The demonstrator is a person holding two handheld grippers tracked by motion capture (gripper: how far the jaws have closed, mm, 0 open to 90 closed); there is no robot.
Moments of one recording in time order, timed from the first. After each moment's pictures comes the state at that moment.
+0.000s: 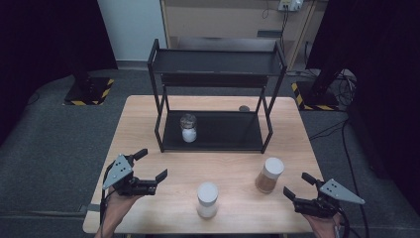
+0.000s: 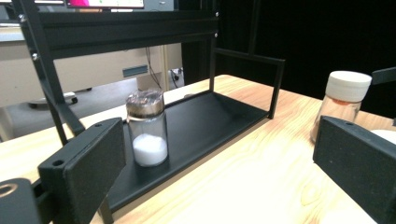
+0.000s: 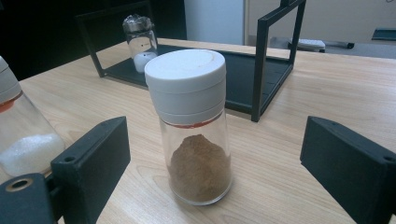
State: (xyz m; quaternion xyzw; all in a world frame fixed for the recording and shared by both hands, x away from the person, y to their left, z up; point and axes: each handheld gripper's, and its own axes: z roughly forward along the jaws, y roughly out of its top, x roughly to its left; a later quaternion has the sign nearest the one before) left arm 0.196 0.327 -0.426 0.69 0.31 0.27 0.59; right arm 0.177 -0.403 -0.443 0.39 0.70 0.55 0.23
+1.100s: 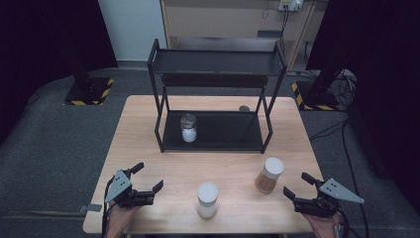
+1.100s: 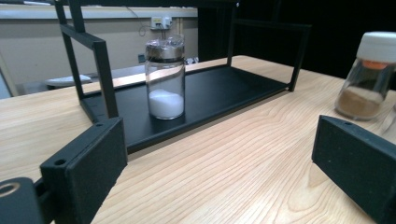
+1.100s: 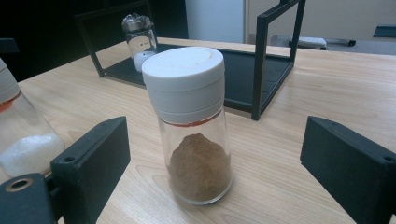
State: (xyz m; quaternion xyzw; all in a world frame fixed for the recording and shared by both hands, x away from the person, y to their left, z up) left arm 0.180 0.337 -0.484 0.68 0.34 0.28 0.58; right arm 0.179 -0.404 -0.444 0.39 0.70 0.55 0.23
